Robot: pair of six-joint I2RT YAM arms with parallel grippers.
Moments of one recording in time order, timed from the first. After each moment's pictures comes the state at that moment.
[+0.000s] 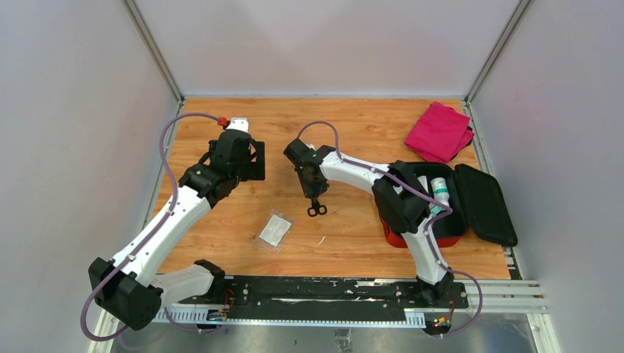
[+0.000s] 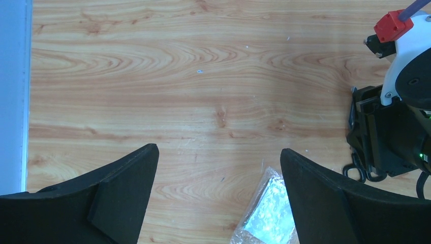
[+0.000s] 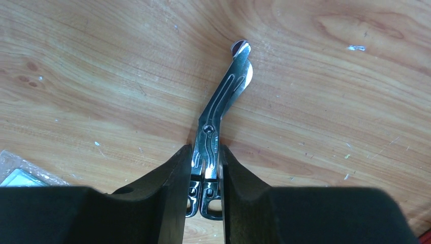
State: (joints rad) left arm -0.47 1.11 1.05 -0.66 -0.42 -0.28; right arm 0.84 2.16 1.68 -0.75 0.16 0.45
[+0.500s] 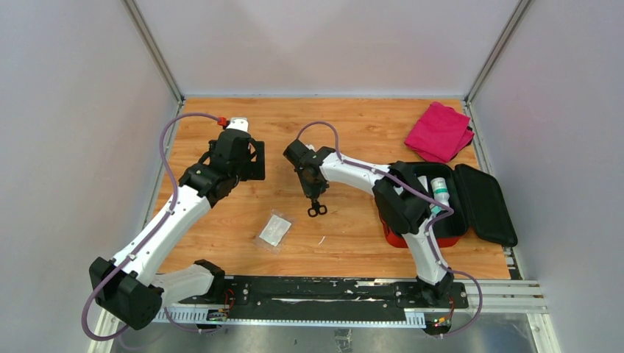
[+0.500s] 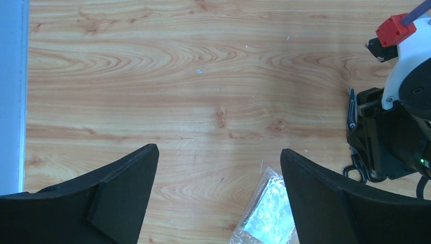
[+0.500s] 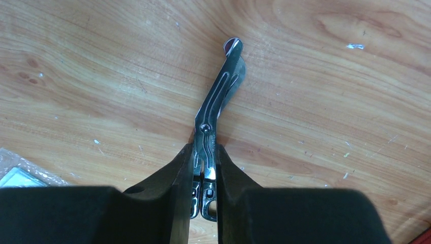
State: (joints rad) left arm -0.46 1.11 1.05 -0.65 -0.41 -0.28; right arm 0.85 2.15 1.68 -0.75 0.17 0.45
